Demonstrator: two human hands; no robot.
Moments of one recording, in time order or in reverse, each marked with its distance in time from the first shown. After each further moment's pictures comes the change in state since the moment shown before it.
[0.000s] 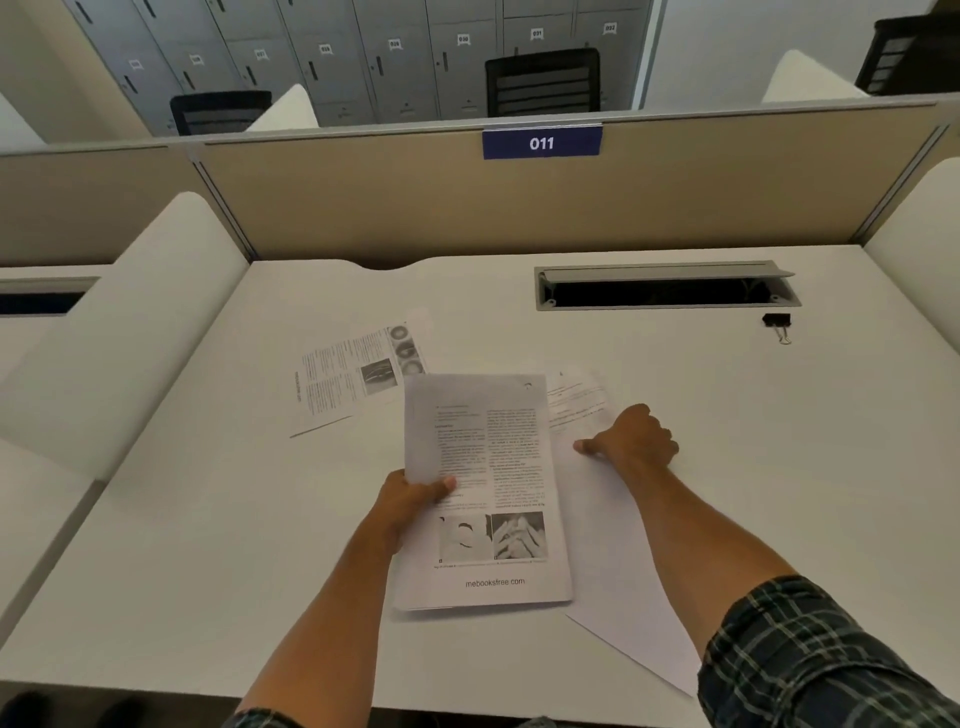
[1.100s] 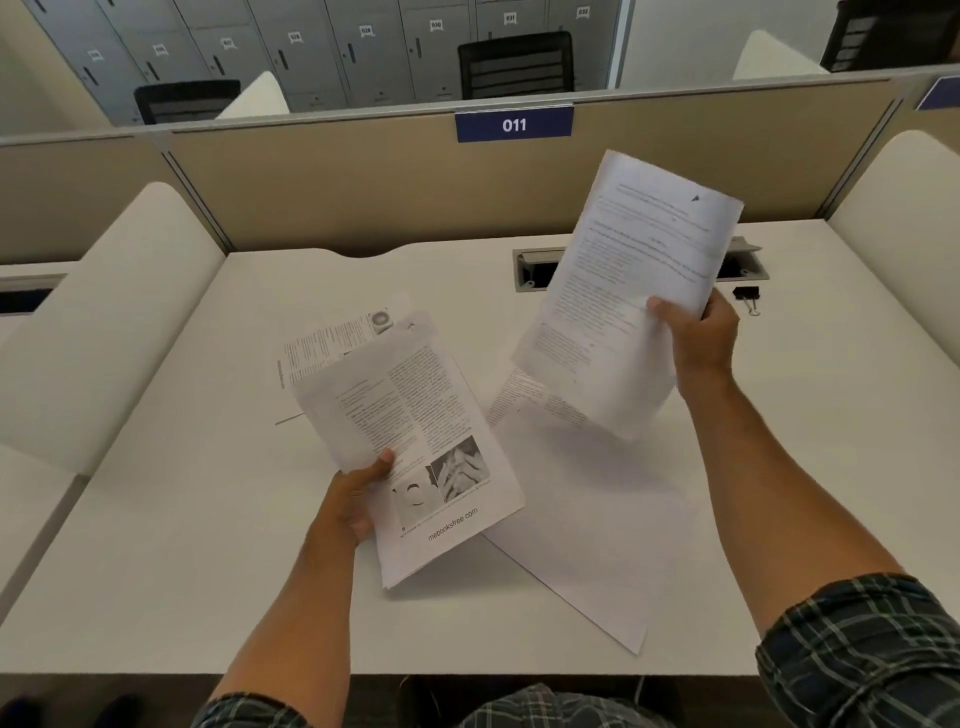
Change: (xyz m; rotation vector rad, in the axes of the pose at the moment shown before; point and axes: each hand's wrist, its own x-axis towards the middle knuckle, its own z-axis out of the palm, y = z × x) left_hand -0.007 -0.018 -0.036 -0.459 0.046 0.063; right_hand 0.002 0.032 -0.117 1.285 0.266 -0.372
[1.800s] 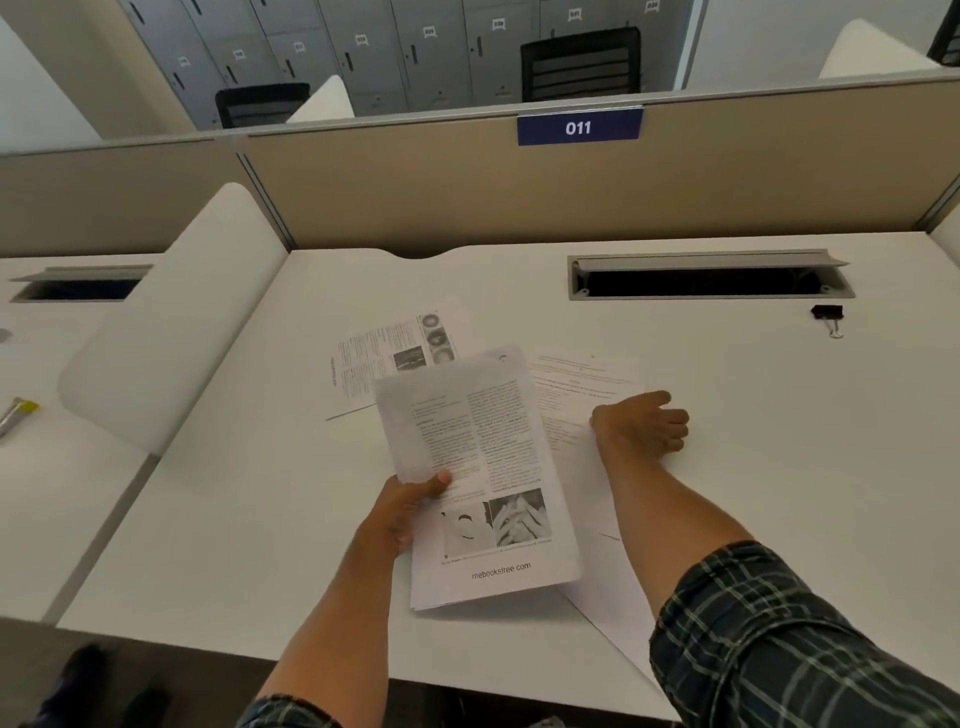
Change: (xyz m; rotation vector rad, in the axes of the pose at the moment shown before) left_hand -0.007 -0.001 0.000 0.171 -0.039 -0.051; right_hand -0.060 0.096 0.120 -1.077 0.023 0.534
